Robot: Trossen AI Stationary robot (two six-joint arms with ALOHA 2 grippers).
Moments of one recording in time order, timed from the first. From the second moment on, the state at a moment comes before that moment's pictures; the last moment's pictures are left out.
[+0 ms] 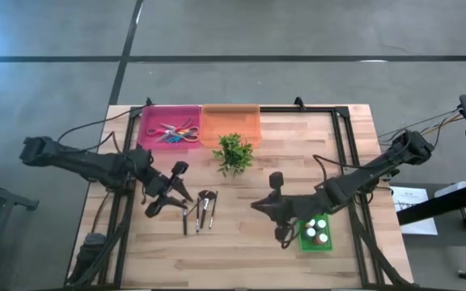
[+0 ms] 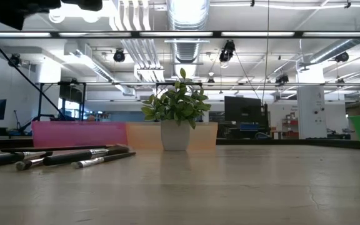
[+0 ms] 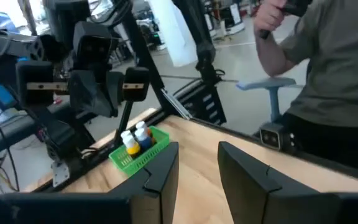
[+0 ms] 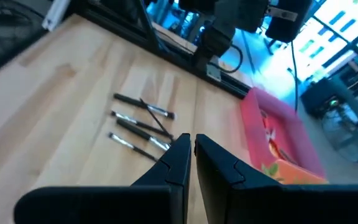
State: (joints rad) left arm -0.12 0.83 0.45 0.26 0.47 0.44; right arm 0.49 1.43 1.04 -0.07 0.53 -0.23
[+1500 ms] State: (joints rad) left arm -0.29 1.40 0.76 -0.53 -0.13 -0.41; right arm 0.58 1.43 1.12 -0.21 0.61 -0.13
